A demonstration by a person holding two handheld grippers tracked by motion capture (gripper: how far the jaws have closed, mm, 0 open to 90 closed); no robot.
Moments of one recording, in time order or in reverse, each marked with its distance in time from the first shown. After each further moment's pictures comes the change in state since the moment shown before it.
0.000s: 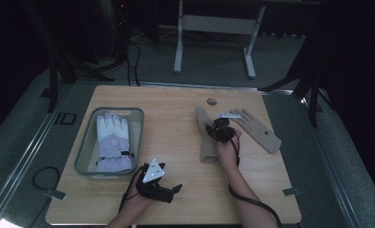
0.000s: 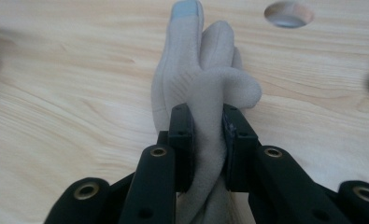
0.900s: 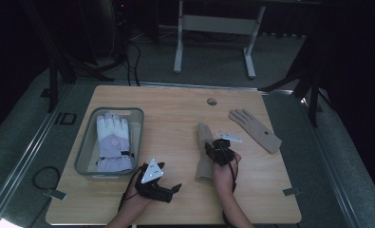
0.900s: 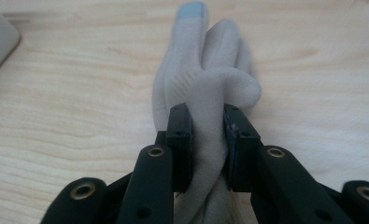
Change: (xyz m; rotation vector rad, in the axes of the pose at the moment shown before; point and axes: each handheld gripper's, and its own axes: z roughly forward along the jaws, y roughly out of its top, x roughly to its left) left arm 0.002 -0.001 -0.001 -0.023 0.001 0.011; right arm 0.035 -0.058 -0.039 0.006 -0.057 0.132
